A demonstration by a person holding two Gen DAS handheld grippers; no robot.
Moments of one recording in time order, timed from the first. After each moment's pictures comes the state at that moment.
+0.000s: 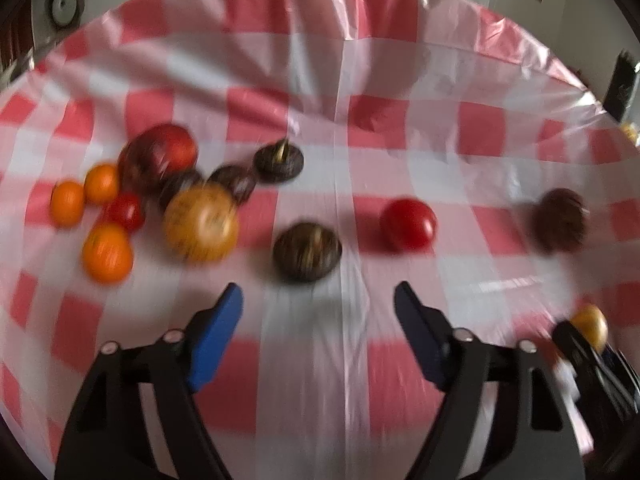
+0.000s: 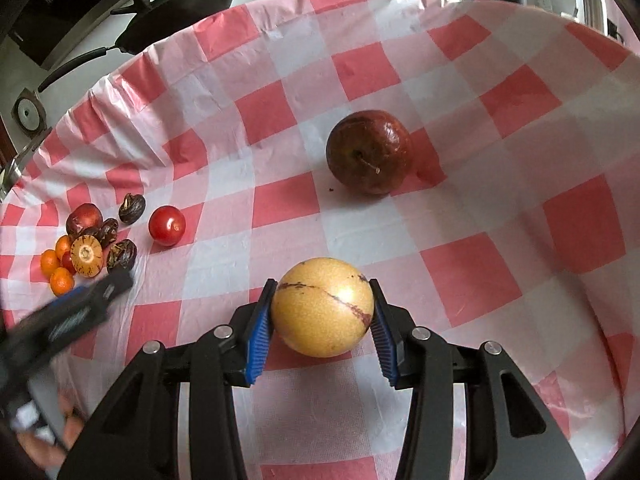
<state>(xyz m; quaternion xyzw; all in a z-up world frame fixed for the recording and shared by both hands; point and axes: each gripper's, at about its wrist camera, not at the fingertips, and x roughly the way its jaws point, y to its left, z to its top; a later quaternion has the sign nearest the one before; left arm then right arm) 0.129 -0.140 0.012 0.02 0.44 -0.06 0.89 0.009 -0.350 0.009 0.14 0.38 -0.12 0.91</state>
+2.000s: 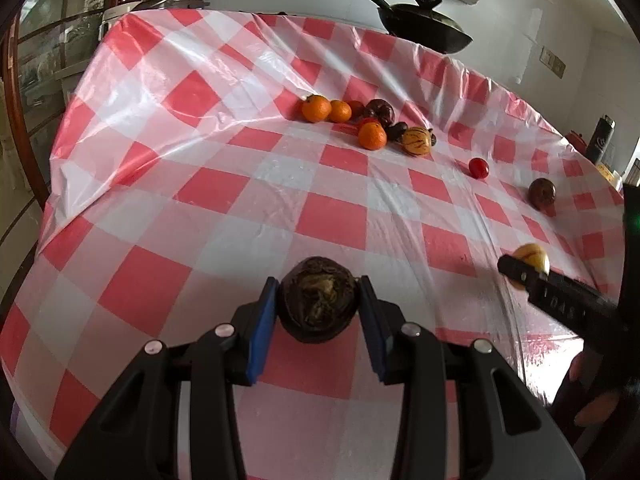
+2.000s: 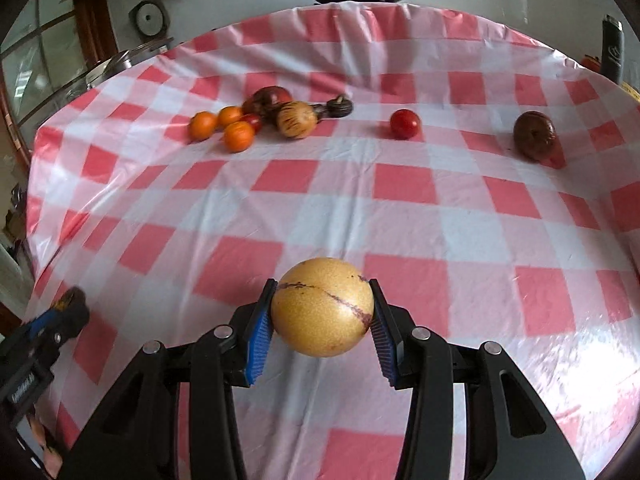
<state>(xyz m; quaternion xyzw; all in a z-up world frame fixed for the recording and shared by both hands) -0.137 0.081 0.025 -0.09 0.38 -0.01 0.92 -0.091 -0.159 0.015 0.03 0.39 0.04 0.92</state>
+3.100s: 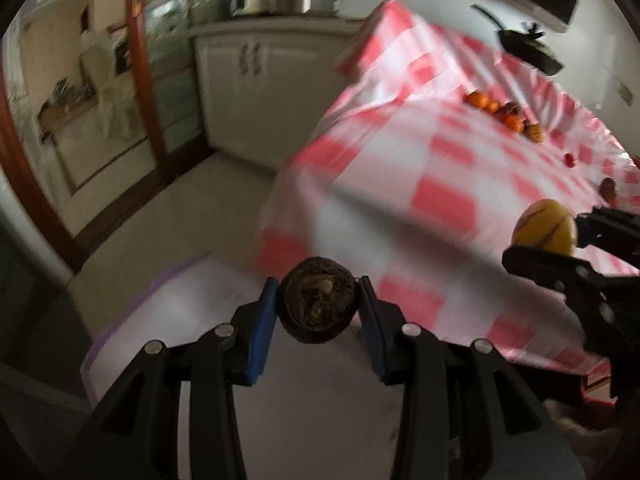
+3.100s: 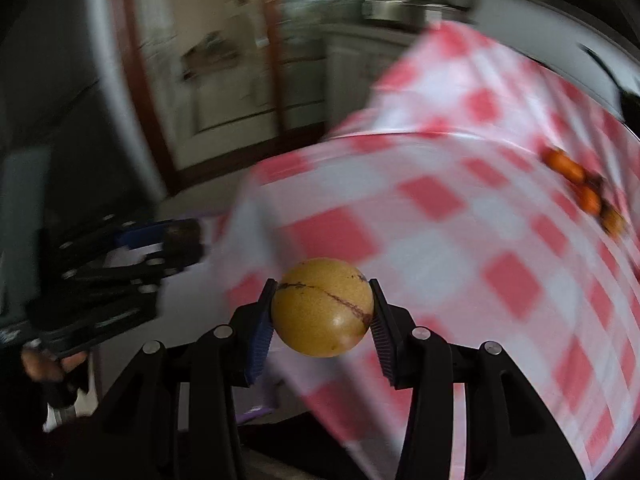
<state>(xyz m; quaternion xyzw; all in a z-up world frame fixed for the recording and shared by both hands) -0.359 0.255 -0.007 -0.11 0.40 0.16 0.90 -0.272 0.106 0.018 -0.21 0.36 0.42 0.80</state>
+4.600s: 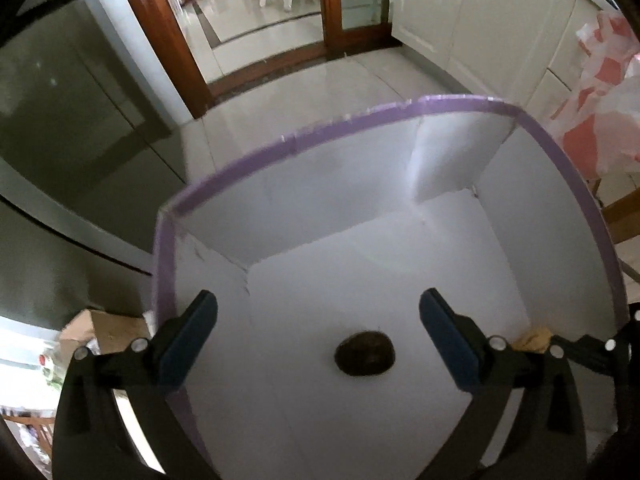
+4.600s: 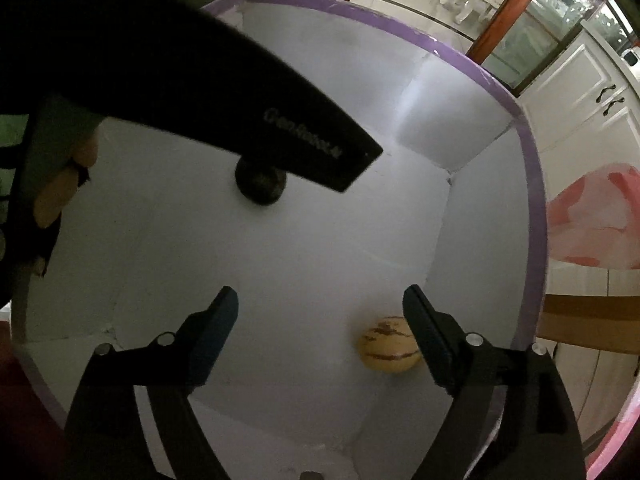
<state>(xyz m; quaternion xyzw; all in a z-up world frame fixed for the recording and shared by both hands) -0.437 0.397 -0.139 -0.21 0.51 0.41 0.73 -0.390 0.290 -0.151 -0.50 0.37 0.54 0.57</state>
